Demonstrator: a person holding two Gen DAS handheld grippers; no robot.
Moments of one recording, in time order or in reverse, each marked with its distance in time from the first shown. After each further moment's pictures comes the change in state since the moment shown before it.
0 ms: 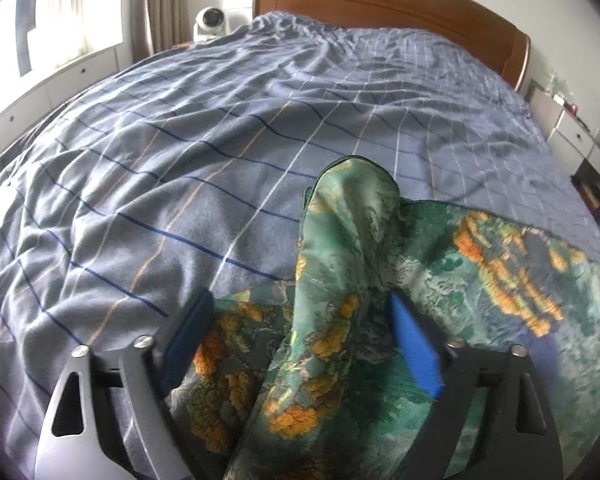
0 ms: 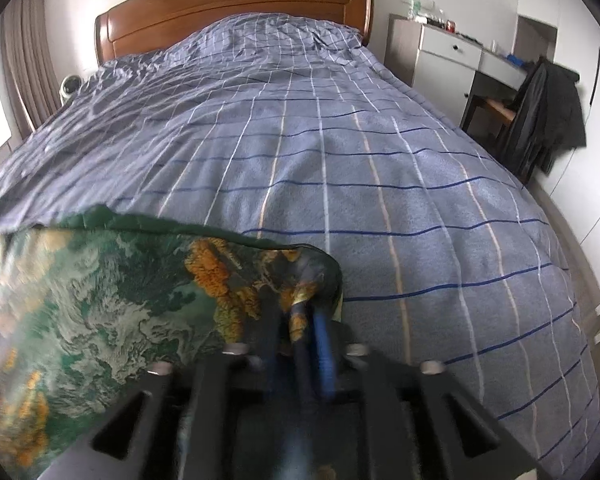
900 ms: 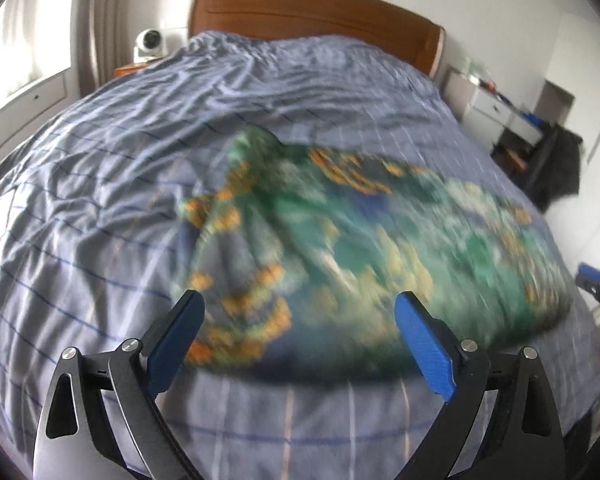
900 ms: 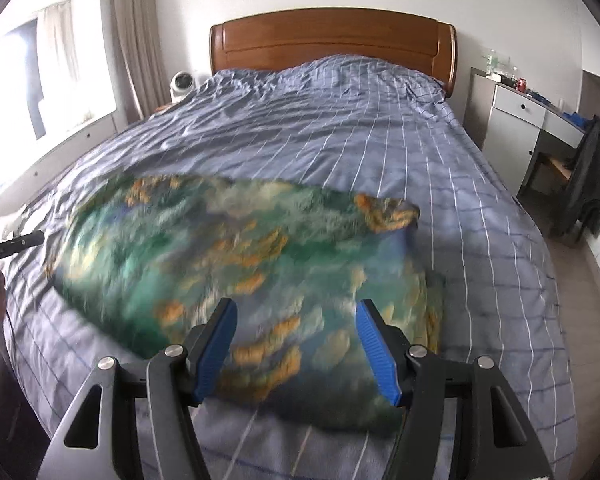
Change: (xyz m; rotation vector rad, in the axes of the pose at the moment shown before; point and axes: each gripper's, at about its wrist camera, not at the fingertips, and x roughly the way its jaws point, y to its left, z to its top) left arm -0.150 -0.011 -0.090 0.154 -0.015 -0.218; right arm -0.200 0.034 -0.106 -0.242 -0.115 0.266
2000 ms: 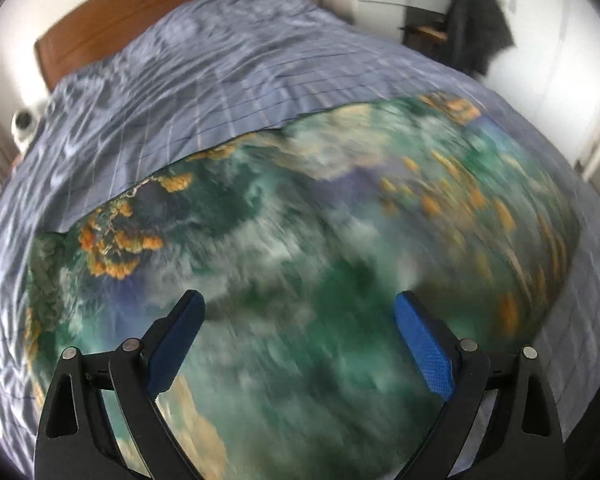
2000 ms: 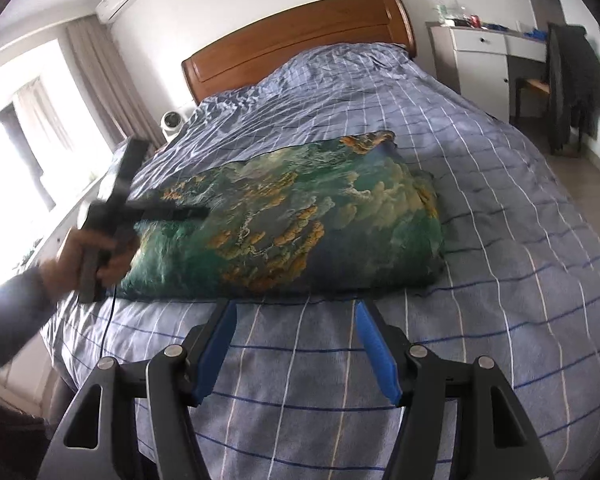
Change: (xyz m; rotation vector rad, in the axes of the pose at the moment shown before) left arm 0.089 -0.180 0.030 0.519 0.167 -0.084; right arm -0.068 -0.002 -0.094 0.312 -0.041 0.113
